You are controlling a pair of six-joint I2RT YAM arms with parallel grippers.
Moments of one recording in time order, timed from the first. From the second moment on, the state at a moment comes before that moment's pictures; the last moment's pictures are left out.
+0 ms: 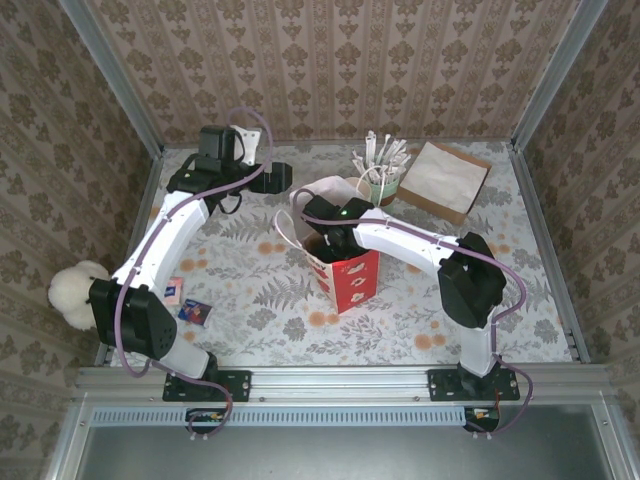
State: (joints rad) left arm -0.32 1.52 1.46 -0.60 0.28 -0.12; right arm 0.80 1.93 1.60 -1.07 0.11 0.42
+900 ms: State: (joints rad) left arm -0.32 1.52 1.48 -0.61 0.44 -0.09; right arm 0.82 1.75 1.60 -0.96 0.25 0.39
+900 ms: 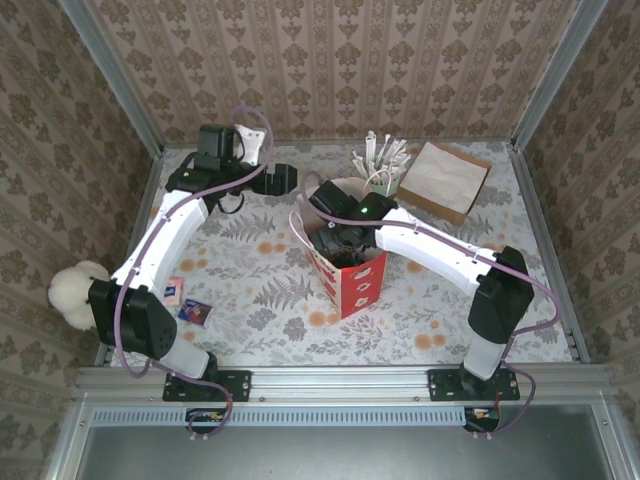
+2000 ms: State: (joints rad) left arm -0.45 1.80 1.84 -0.80 0.64 0.35; right arm 0.86 0.85 1.08 -0.73 0.29 0.62
